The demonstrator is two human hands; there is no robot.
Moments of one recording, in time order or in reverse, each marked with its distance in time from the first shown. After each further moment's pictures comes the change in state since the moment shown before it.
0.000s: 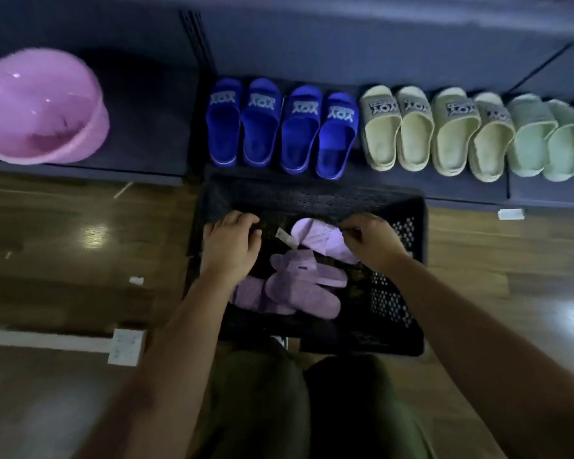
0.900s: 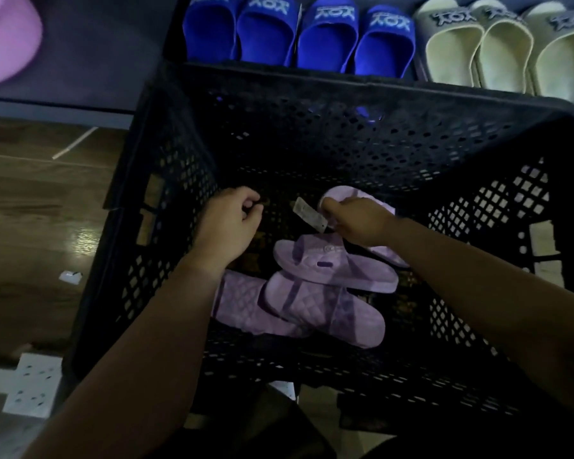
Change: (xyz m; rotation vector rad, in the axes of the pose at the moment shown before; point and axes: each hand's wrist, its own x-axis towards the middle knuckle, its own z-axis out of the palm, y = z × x) left_hand 0.062 -0.100 0.204 -0.313 0.106 -0.009; right_hand 0.147 0.104 0.218 -0.397 -0.243 -0.443
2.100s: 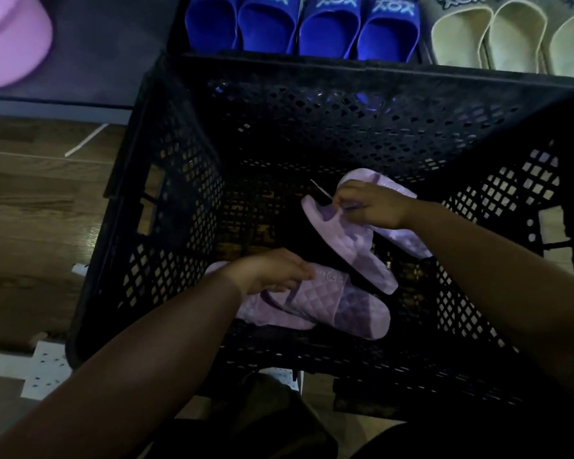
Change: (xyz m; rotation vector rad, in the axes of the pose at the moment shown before) left_hand -0.034 0.014 0.067 -0.392 -0.872 -0.547; right_hand -0.015 0.021 -0.018 0.376 -0.033 -0.096
